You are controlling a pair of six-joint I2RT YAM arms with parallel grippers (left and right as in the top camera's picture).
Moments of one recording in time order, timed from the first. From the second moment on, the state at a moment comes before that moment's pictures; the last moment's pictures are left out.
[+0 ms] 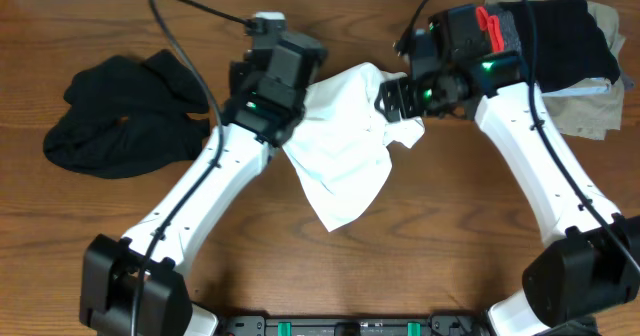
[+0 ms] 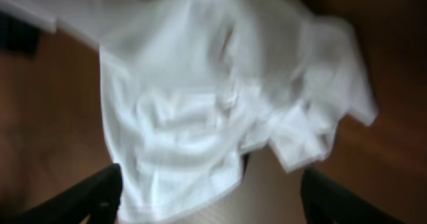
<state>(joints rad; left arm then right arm) -0.46 1.63 1.31 -0.43 -0.73 -0.23 0.31 1.73 1.55 -0.96 -0.29 0.05</state>
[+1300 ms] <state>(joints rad) -0.30 1.62 1.31 -0.47 -0.35 -0.31 0.92 1.88 1.15 -0.75 -0.01 -0.15</state>
